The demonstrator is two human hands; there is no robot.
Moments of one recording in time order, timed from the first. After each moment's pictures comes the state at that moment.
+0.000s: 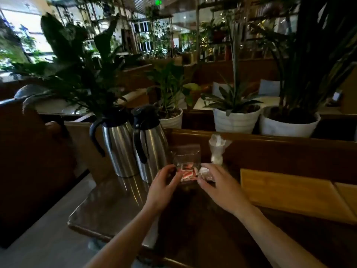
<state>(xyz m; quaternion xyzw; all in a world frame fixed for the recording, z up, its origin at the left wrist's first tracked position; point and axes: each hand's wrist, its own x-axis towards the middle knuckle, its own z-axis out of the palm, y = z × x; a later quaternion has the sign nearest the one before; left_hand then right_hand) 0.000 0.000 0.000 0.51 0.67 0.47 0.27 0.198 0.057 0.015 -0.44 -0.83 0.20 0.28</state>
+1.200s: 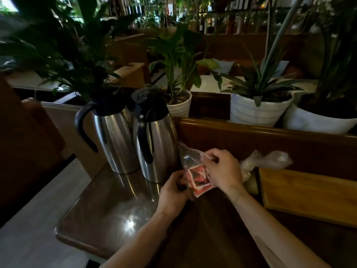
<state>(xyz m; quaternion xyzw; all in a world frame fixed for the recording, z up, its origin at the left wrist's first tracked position) -0.024 0.038 -0.046 0.46 0.65 0.47 0.38 0.119 0.116 0.009 -0.55 -0.71 0.25 0.35</state>
